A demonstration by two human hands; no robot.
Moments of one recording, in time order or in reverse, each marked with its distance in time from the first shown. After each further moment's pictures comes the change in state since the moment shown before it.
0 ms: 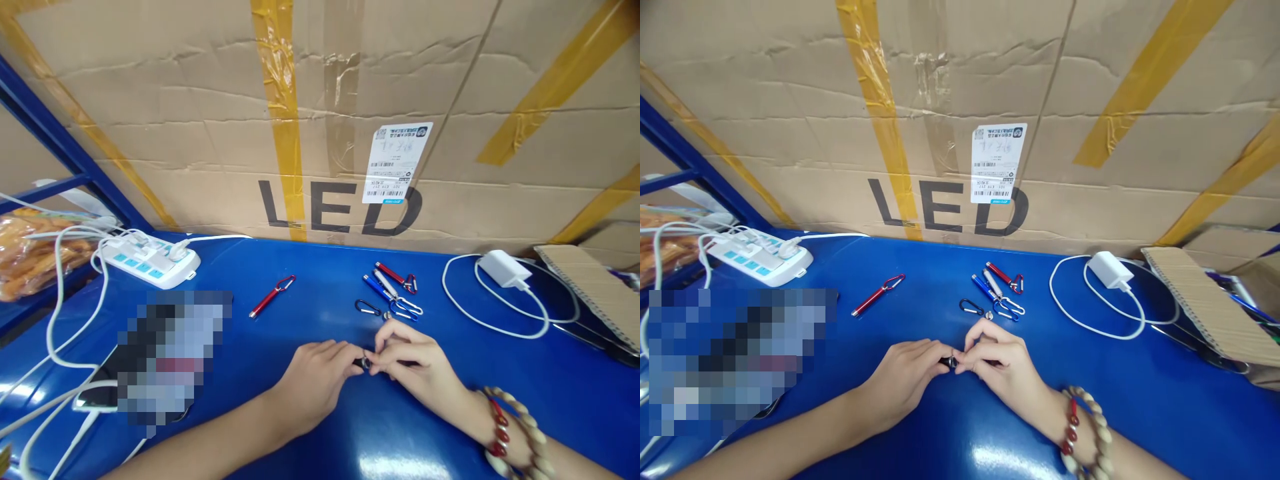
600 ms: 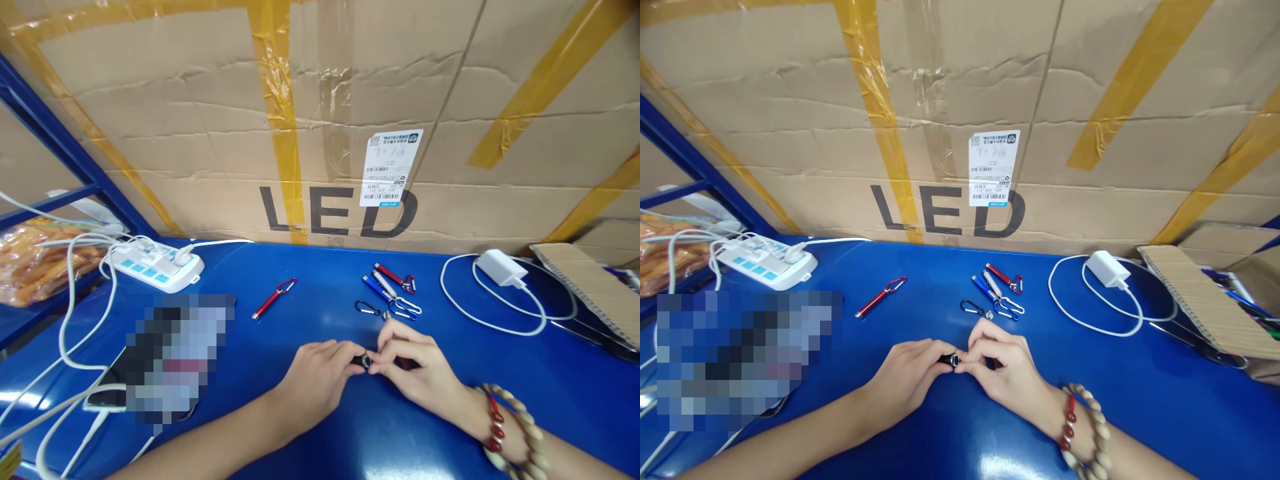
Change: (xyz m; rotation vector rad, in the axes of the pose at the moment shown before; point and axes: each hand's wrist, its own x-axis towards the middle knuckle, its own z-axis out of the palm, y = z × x) left_hand -0.001 0.003 0.000 0.009 -0.031 -0.077; right_hand -0.001 -0.003 0.002 -0.154 0.048 -0.058
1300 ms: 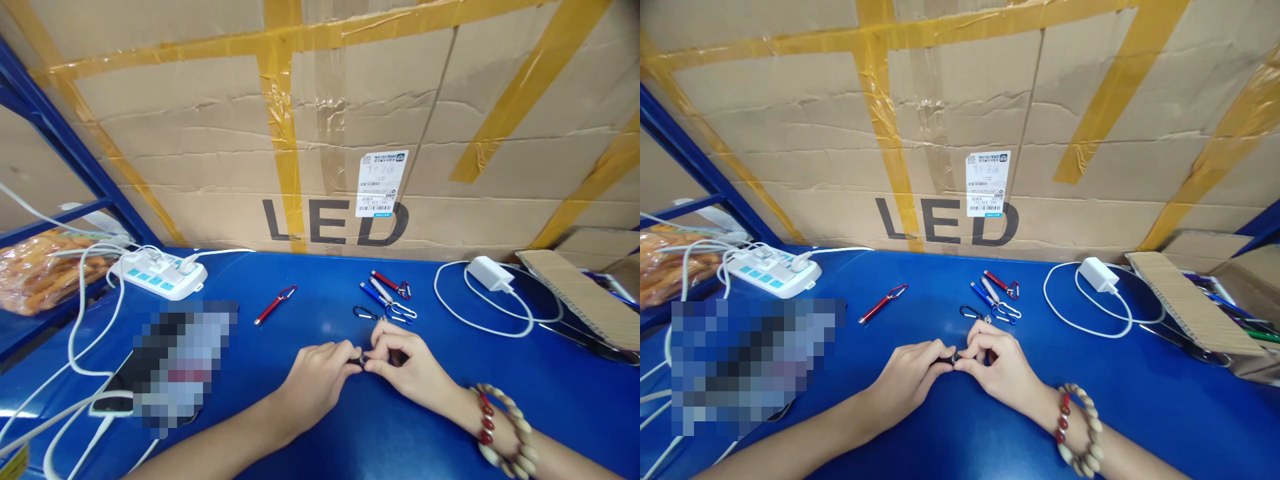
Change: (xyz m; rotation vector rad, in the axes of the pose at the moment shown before) left_hand -0.001 0.001 0.000 0.032 0.070 -0.026; right_hand 0.005 -0.002 0.004 0.080 -0.037 0.233
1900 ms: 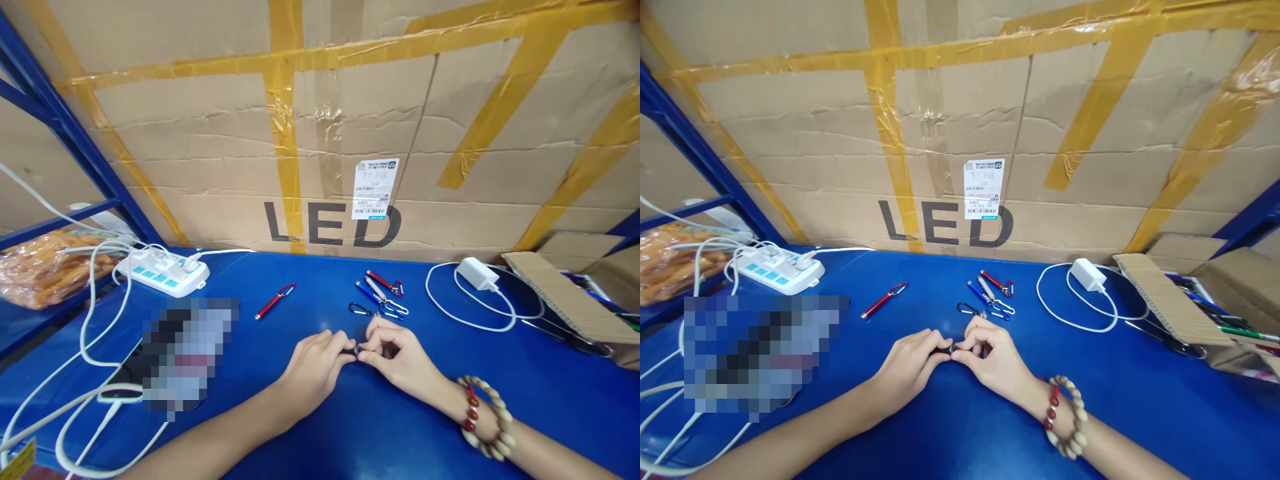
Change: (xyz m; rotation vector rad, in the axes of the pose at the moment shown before) left_hand 0.000 0.000 0.003 0.088 0.091 0.017; right_hand -0.003 -0.007 0.002 0.051 0.029 0.031
